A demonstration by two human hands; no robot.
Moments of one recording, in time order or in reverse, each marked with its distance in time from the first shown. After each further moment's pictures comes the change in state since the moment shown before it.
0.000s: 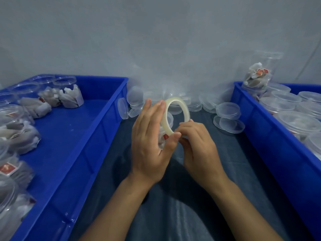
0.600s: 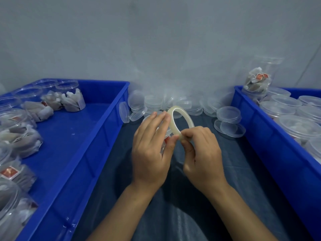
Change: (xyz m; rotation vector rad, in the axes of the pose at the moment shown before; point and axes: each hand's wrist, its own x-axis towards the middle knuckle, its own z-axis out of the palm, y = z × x) left_hand -0.009 -0.007 0.008 0.090 0.115 0.077; right_hand -0.001 -0.006 0.002 -0.099 0.112 0.064
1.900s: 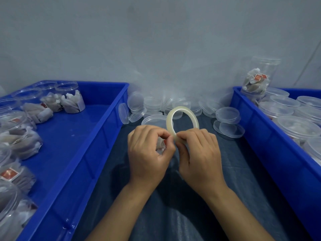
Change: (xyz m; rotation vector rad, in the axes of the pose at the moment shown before) left_hand 0.003 0.002 -0.006 0.032 0.027 -0.068; right_hand -0.001 -0.005 0.000 -0.152 0.006 -0.054
